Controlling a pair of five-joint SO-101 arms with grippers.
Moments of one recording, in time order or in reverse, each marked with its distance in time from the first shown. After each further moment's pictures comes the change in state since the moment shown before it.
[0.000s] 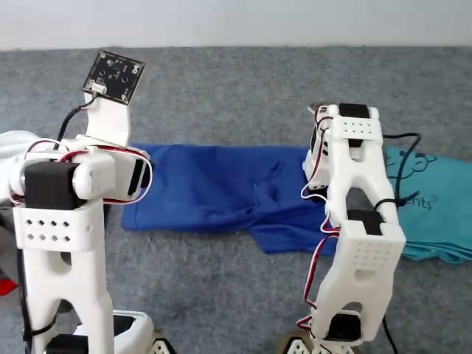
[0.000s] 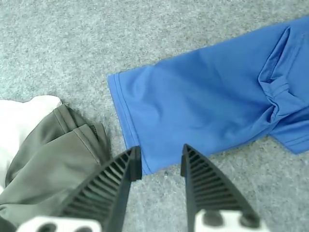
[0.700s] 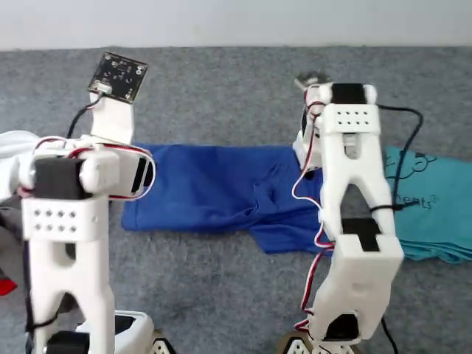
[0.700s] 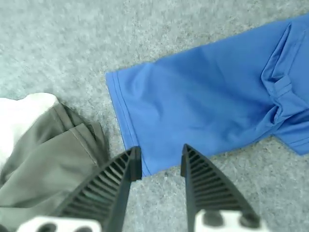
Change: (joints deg) left arm -0.1 1.9 4.9 -4.1 0.0; right arm -4.3 -9.7 -9.0 7.2 0.2
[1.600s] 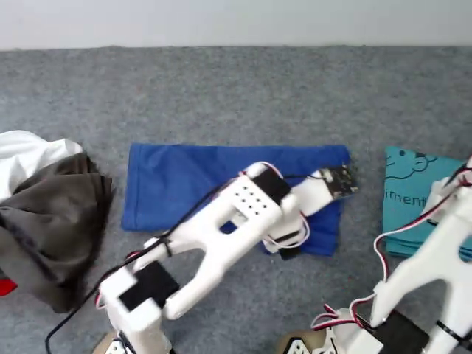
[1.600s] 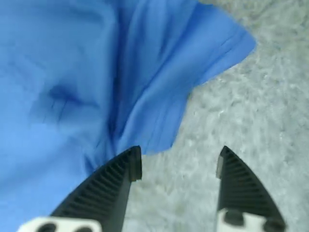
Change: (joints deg) left arm 44.1 39.5 -1.1 -16.5 -8.4; right arm 41.0 -39.9 26.6 0.0 0.0
